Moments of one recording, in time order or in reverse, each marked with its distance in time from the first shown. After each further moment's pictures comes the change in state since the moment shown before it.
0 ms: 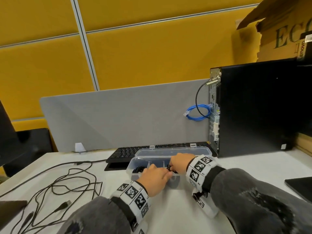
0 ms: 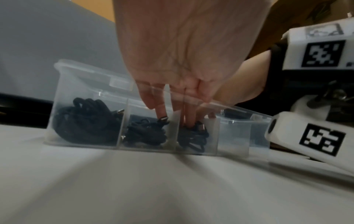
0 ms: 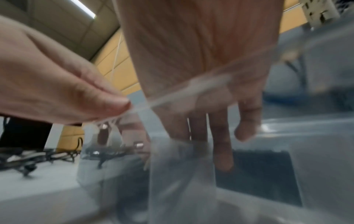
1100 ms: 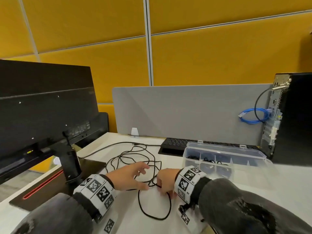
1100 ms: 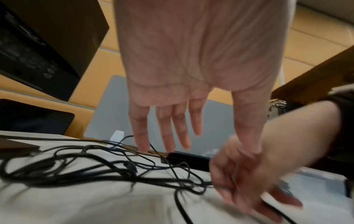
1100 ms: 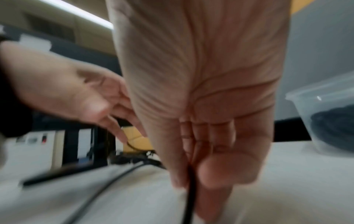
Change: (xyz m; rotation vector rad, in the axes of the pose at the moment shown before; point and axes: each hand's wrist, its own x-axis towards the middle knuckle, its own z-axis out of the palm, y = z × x) left_hand -0.202 -0.154 -0.053 -0.313 -0.053 -0.276; right_hand -0.047 -0.221 -0.002 0.093 -0.294 -0.361
